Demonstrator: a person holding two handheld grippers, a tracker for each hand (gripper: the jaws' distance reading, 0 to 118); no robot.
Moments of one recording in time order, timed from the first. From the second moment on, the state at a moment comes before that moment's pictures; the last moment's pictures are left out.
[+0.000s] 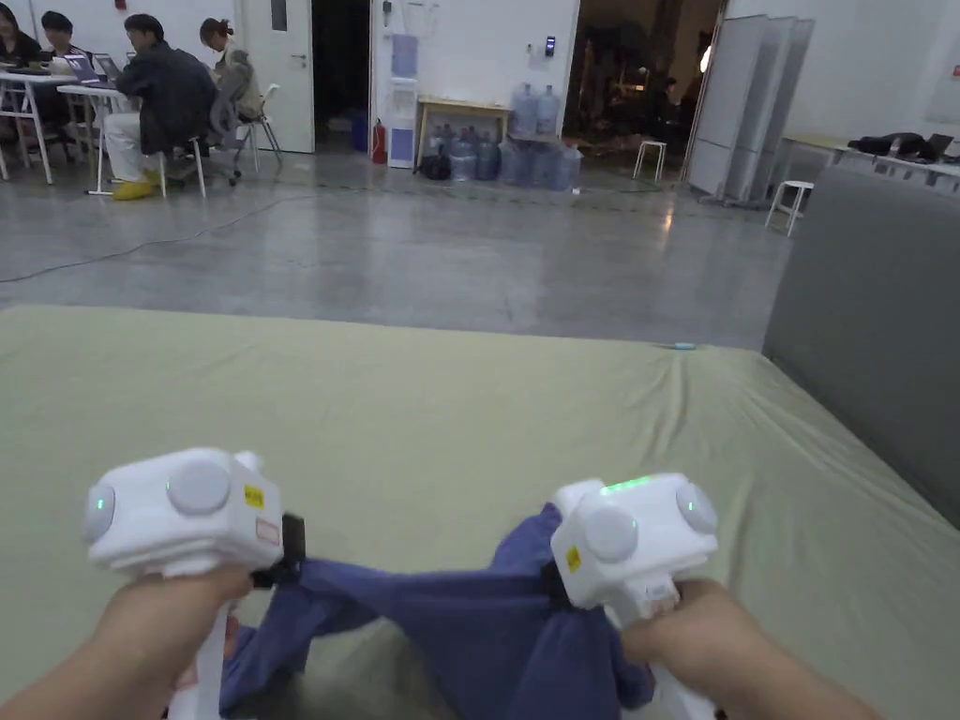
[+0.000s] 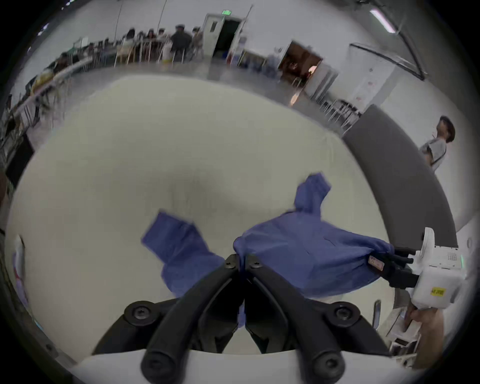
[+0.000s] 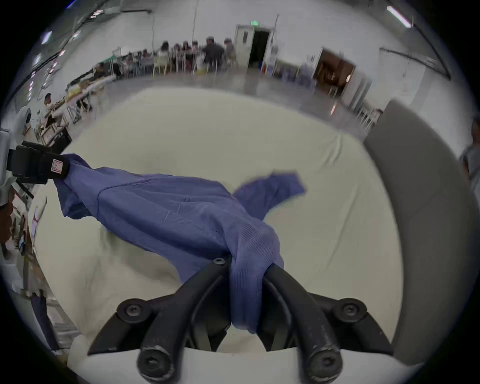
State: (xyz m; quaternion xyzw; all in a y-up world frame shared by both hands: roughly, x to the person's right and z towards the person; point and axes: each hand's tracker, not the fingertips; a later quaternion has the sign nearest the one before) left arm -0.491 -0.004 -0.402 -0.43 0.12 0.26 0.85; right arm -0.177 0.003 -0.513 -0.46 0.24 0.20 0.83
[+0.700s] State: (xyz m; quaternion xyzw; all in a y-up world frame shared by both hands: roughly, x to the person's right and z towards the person) left arm -0.424 -0.122 -0.177 -0.53 0.08 0.18 0.83; right arm -0.100 -0.117 -0.299 -0.48 0.28 0.24 0.80
